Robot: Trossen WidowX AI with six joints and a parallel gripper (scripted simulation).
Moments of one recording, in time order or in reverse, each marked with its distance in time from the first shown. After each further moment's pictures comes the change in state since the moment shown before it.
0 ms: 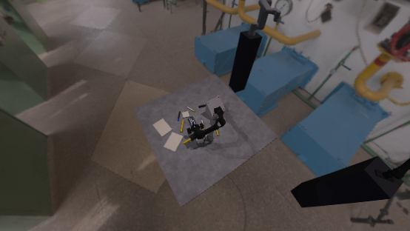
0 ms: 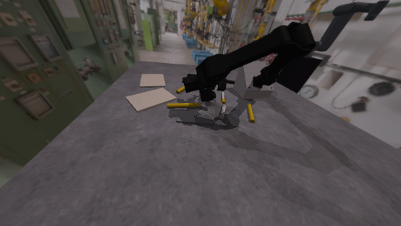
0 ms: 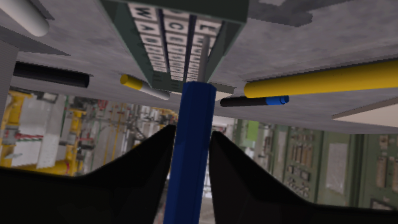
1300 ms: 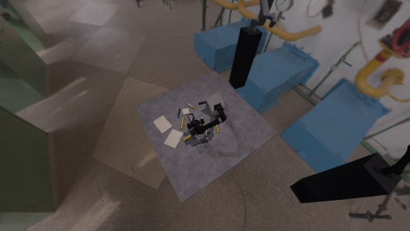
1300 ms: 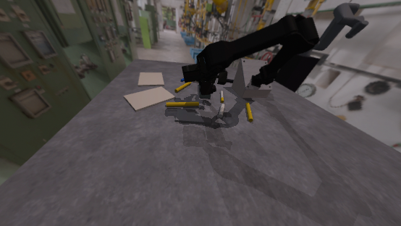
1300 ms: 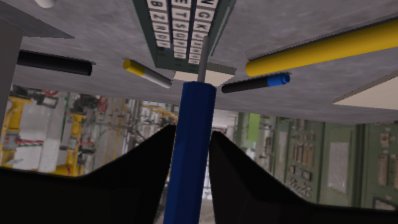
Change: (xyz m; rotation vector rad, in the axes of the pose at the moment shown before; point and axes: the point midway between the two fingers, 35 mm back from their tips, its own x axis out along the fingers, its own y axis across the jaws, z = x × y) arm -0.014 0.001 -0.025 0.018 -0.008 -0.004
